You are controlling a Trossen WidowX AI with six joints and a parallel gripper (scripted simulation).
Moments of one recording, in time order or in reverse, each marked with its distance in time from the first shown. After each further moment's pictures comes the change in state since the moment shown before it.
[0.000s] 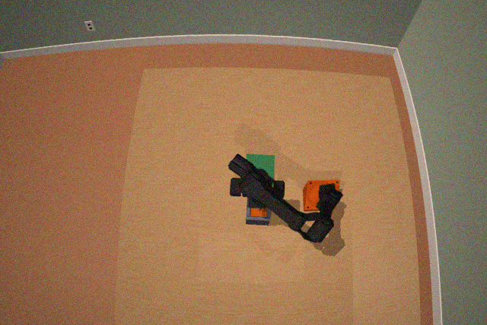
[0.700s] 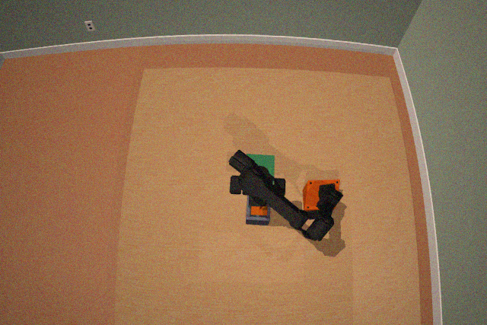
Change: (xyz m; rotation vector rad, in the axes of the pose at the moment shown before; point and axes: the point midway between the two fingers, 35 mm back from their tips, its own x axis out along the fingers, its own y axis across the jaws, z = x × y) arm -0.023 0.000 -0.001 0.000 0.000 -0.001
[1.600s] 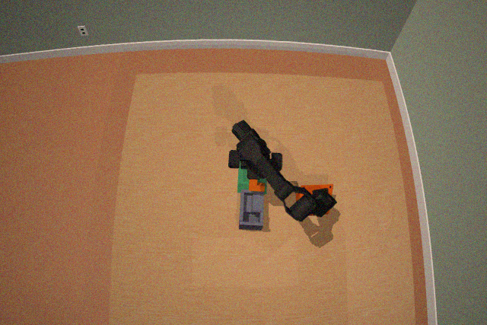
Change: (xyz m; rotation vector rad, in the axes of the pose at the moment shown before) arm 0.002 0.012 -0.117 0.003 0.001 0.002
